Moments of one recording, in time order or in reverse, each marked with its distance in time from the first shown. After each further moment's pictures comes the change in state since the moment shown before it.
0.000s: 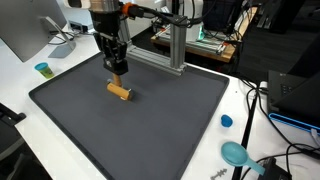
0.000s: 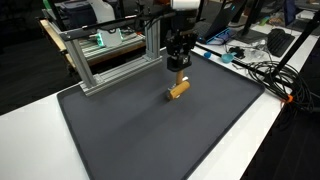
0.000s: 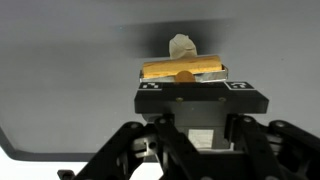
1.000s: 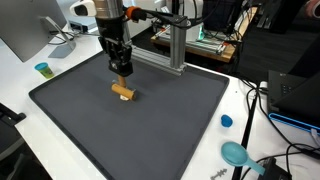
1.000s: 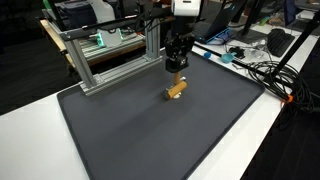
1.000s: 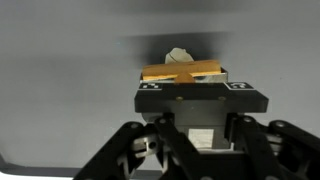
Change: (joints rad) arm 0.017 0.018 -0.005 0.002 -0.002 -0.046 -0.010
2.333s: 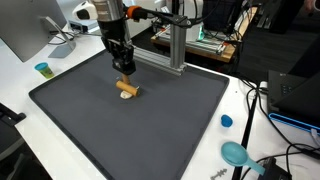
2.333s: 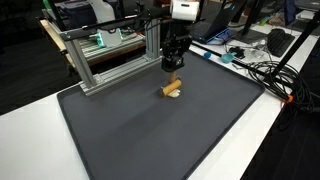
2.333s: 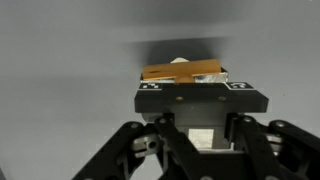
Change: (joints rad) arm 0.000 0.009 -0.002 0.020 0.002 -0.094 0.019
